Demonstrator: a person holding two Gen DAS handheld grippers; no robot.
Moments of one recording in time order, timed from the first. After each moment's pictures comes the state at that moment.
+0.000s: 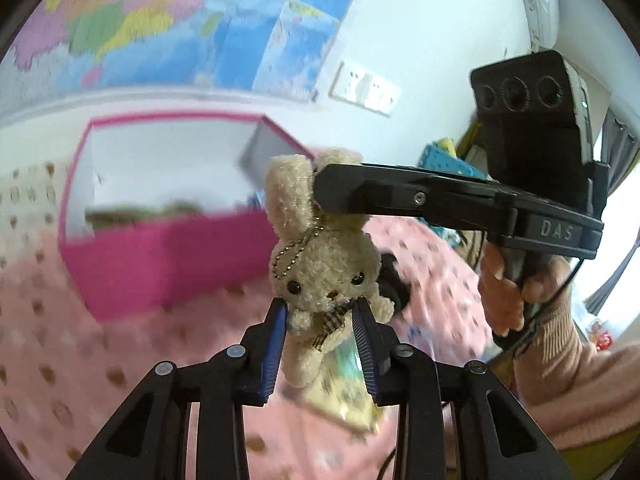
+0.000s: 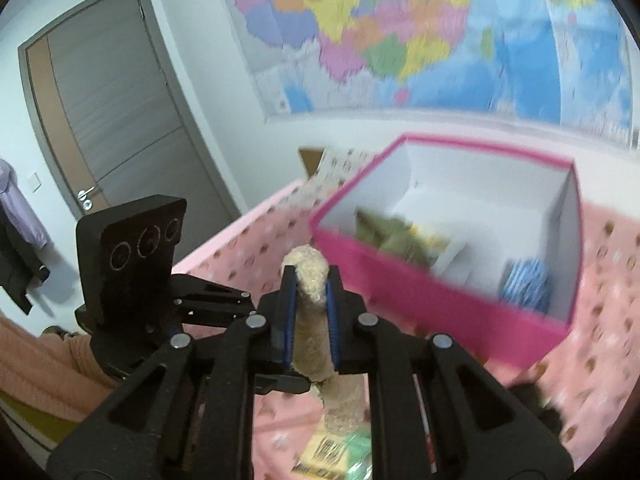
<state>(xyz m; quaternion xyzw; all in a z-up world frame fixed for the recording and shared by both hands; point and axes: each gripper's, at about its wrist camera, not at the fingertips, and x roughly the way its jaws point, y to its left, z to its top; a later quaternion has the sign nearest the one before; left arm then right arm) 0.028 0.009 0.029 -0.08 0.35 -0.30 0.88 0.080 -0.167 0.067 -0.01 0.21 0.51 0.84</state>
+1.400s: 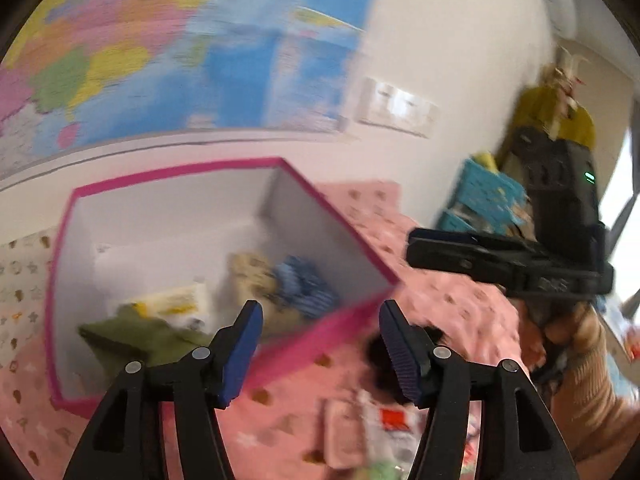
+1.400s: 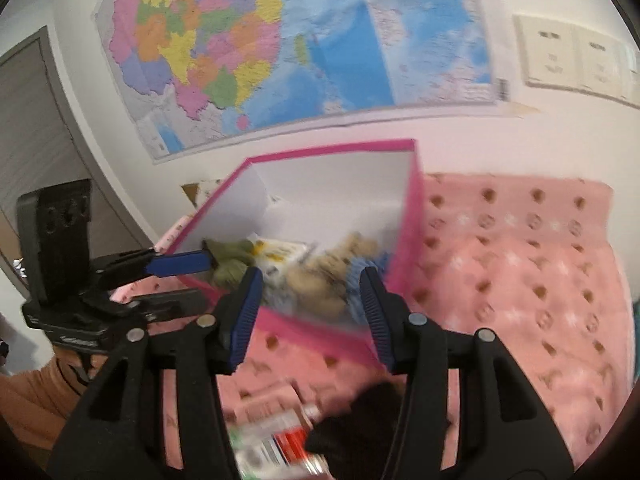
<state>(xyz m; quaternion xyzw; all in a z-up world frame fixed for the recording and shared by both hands) 0.105 -0.038 0.041 -0.04 0.35 -0.26 0.90 0.145 -0.282 0.028 0.06 0.26 0.35 0.90</state>
